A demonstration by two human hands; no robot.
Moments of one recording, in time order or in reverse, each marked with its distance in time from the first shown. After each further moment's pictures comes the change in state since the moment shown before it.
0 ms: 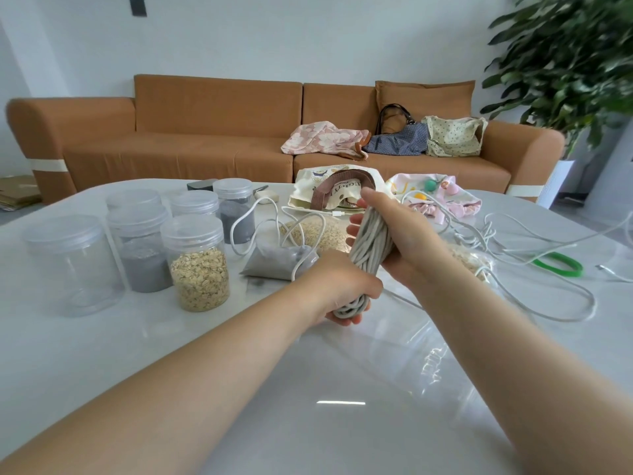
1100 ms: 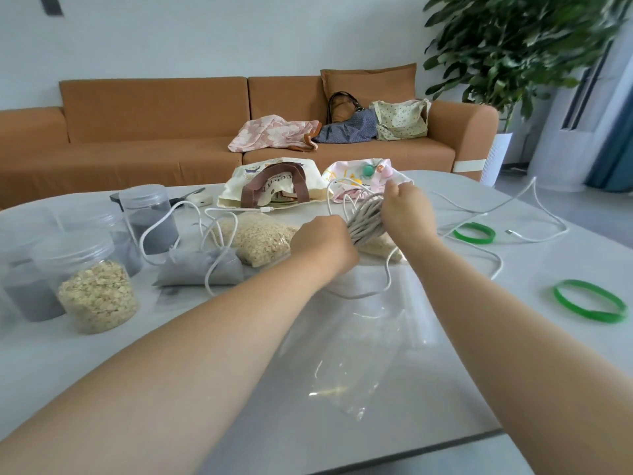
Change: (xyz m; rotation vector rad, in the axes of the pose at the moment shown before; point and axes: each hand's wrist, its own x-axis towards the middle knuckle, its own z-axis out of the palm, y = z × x) left_hand 0.064 0.055 0.084 0.800 0.306 0.208; right_hand 0.028 -0.021 -0.123 -0.960 0.567 -0.315
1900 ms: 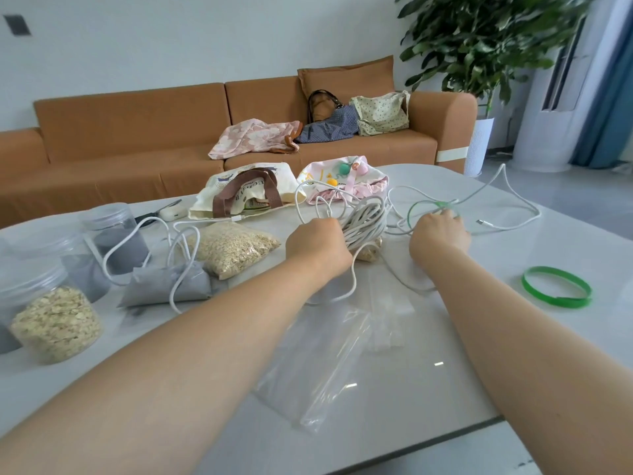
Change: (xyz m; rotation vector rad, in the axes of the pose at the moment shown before) left_hand 0.009 0.038 0.019 0.144 0.019 0.103; right_hand 0.019 0.091 -0.036 -0.739 -0.179 0.192
